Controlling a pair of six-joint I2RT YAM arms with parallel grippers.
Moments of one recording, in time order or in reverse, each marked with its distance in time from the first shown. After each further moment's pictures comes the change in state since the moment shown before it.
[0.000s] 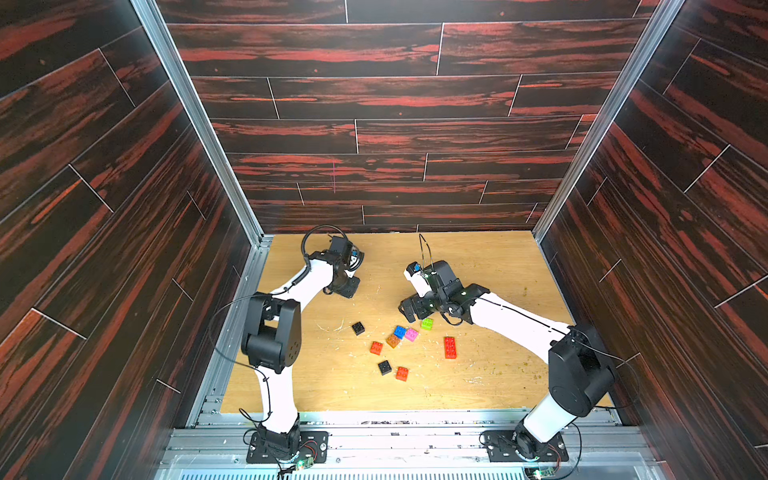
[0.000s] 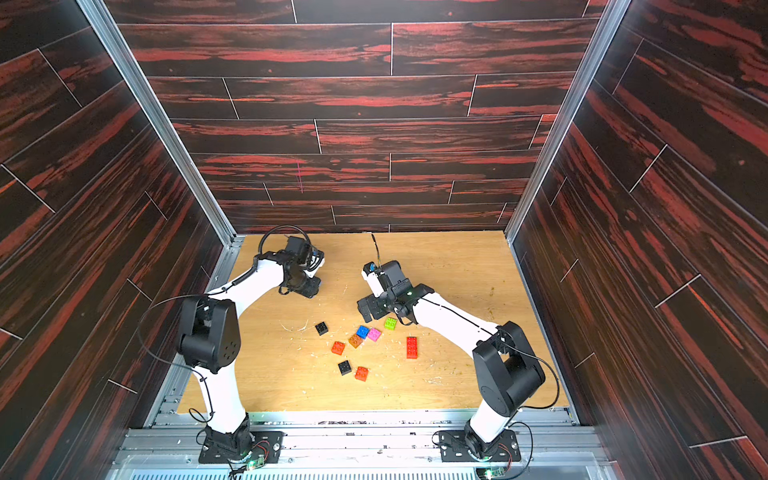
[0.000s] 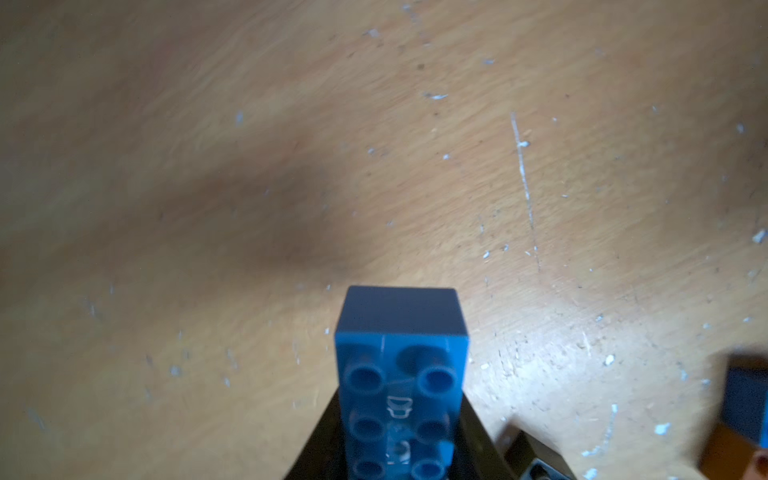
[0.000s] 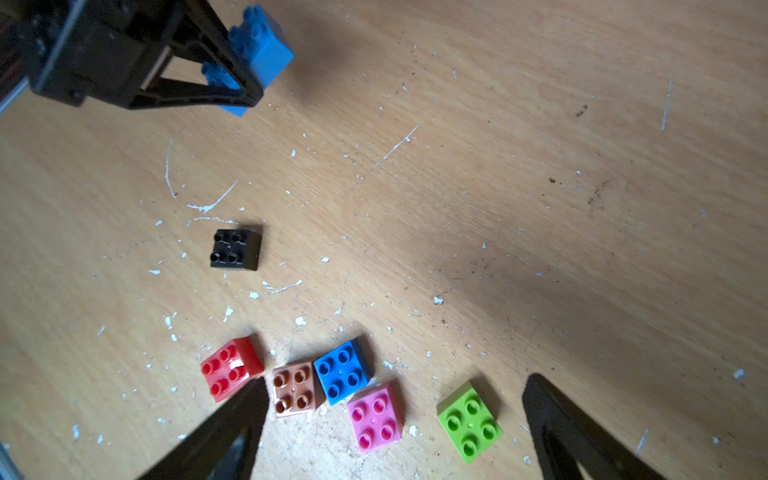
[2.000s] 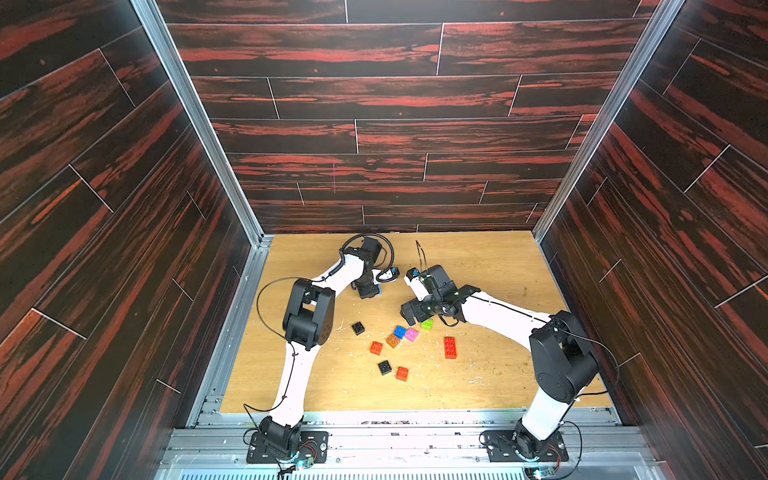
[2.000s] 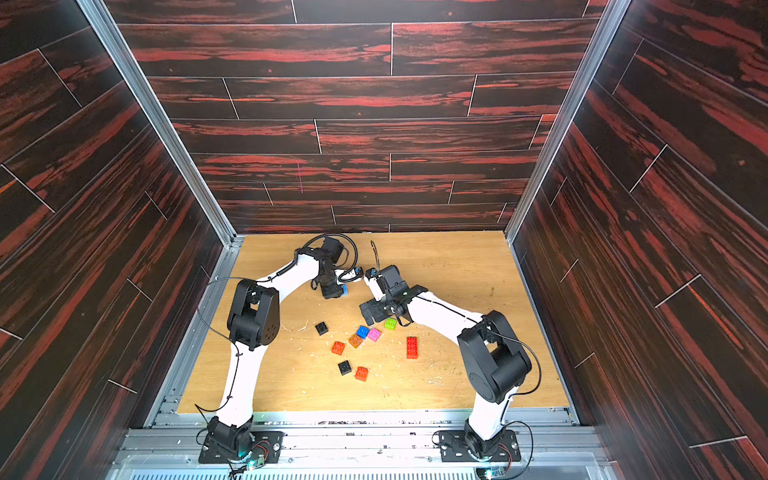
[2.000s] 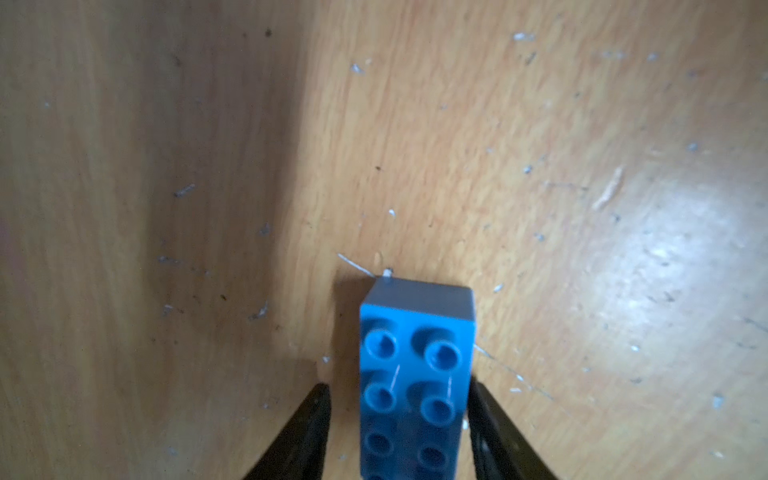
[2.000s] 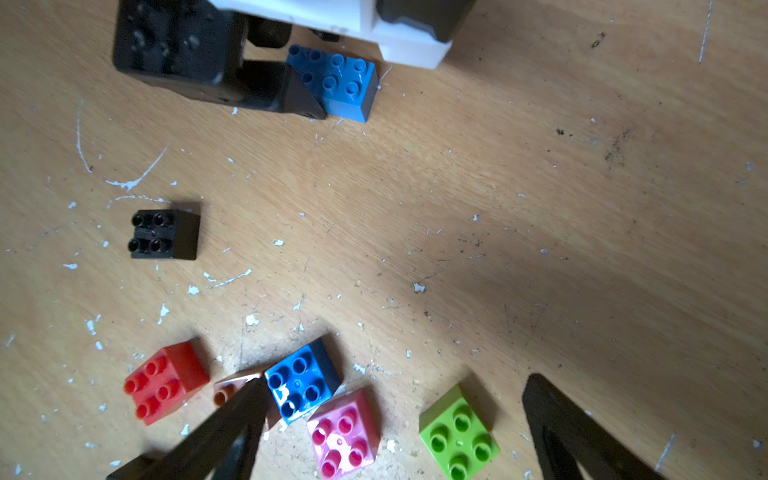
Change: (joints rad) left arm -0.108 0.367 0.382 -0.103 -0.048 0.660; right arm -0.023 0.100 -0.006 0.020 0.009 0.000
